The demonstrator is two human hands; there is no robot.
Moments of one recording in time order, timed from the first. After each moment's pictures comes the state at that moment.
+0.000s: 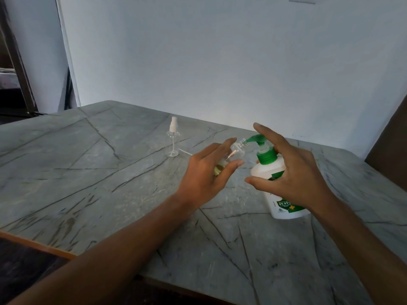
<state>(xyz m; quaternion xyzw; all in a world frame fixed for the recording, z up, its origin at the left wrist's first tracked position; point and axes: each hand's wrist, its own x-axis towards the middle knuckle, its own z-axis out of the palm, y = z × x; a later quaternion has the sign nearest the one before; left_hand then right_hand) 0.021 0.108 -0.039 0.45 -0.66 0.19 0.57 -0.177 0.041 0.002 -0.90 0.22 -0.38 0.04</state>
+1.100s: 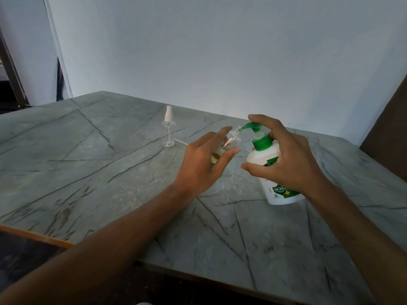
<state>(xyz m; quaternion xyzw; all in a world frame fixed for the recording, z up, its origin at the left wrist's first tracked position) 0.018 0.108 -0.040 0.47 -0.66 0.18 0.56 -0.174 0.040 0.003 -0.90 0.23 -0.38 0.05</state>
